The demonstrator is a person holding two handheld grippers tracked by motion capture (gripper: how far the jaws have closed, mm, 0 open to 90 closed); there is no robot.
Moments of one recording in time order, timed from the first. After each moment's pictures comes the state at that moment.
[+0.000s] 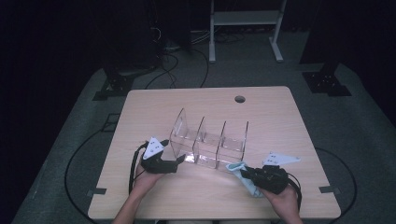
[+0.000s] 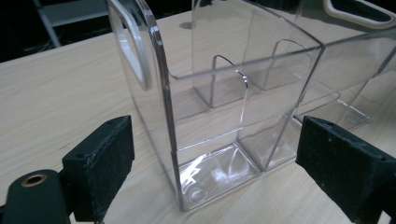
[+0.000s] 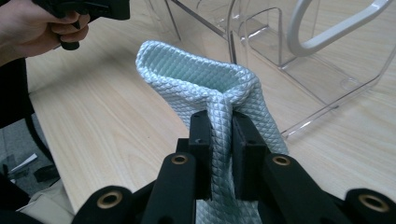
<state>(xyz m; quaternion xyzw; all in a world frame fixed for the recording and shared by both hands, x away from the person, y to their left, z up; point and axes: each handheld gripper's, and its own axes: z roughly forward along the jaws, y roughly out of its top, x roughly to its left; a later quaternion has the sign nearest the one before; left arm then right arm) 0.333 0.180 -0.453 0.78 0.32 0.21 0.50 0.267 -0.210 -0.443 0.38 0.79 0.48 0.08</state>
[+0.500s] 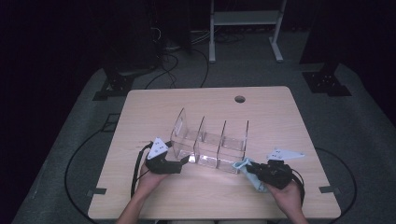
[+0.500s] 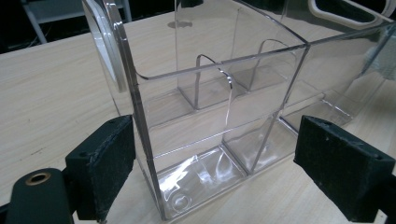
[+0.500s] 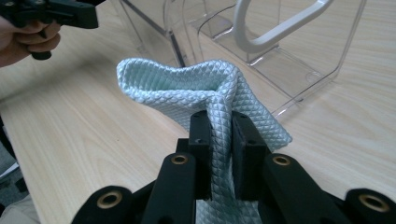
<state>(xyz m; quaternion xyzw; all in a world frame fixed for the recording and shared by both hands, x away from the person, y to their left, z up) 0.329 0.168 -0.455 0.78 0.32 0.20 0.51 0.281 -0.225 -0.446 0.41 0.78 0.46 0.10</state>
